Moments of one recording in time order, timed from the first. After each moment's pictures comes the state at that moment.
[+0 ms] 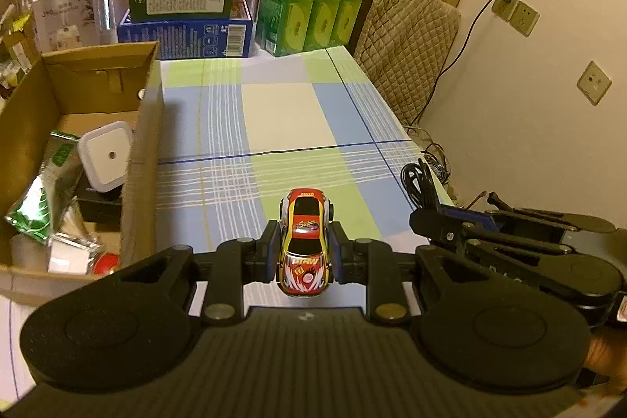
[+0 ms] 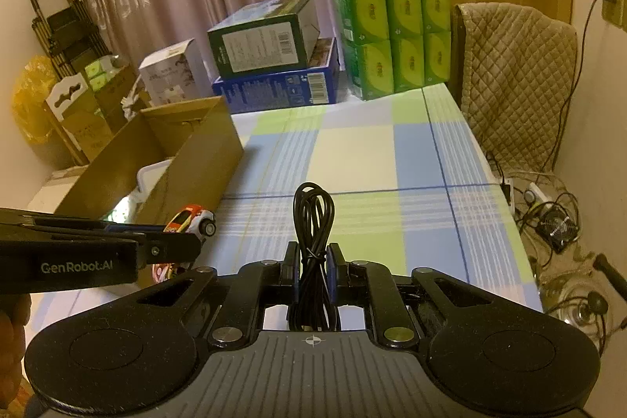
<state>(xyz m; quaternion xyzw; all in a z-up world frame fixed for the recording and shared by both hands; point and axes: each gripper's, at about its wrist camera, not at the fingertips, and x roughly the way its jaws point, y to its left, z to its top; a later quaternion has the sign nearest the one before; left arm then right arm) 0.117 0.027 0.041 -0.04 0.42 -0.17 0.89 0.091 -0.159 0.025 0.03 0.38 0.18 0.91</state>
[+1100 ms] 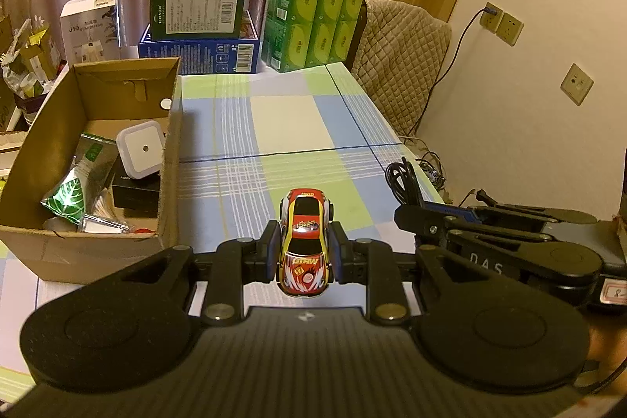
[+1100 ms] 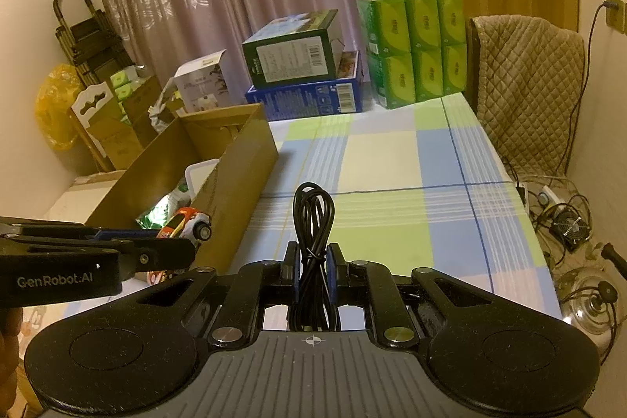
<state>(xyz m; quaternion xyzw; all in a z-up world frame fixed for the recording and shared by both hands) 0.058 0.048 0.070 -0.03 0.39 -0.16 0.90 0.049 -0.147 0.039 0.04 0.36 0.21 0.91</state>
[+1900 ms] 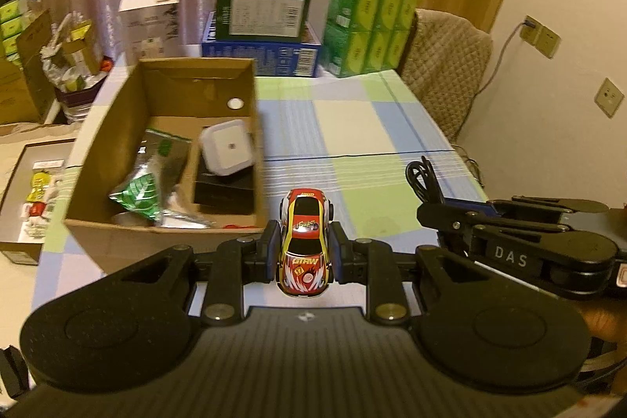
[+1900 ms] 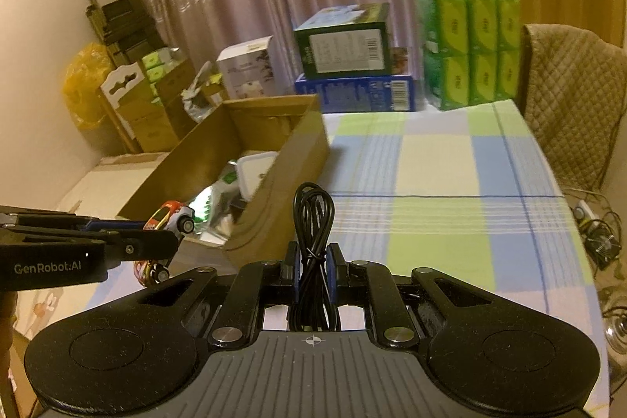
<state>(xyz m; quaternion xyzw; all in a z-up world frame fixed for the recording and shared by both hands) 0.056 0.128 0.077 -0.03 0.39 -0.11 0.91 0.056 -0.072 0.034 0.01 0.36 0.26 0.89</state>
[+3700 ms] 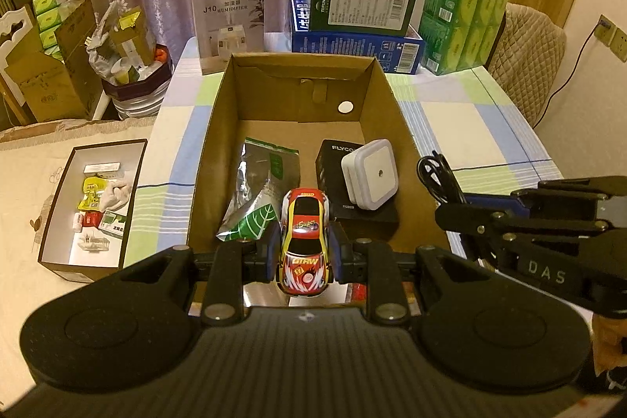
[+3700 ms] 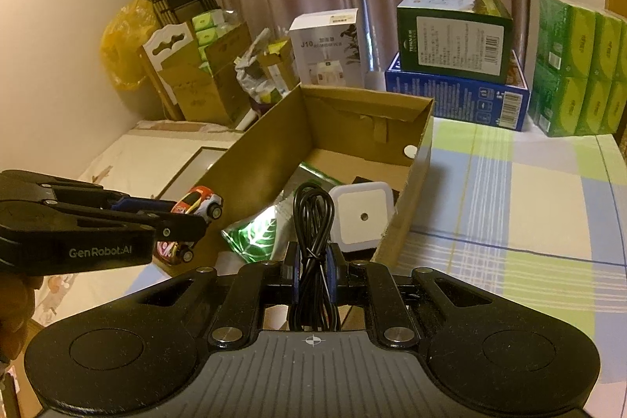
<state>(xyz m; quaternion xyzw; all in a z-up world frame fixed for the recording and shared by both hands) 0.150 0.234 0.048 0.00 0.43 -0.04 0.90 0.135 0.063 0.008 -0.03 0.38 0.33 0.86</state>
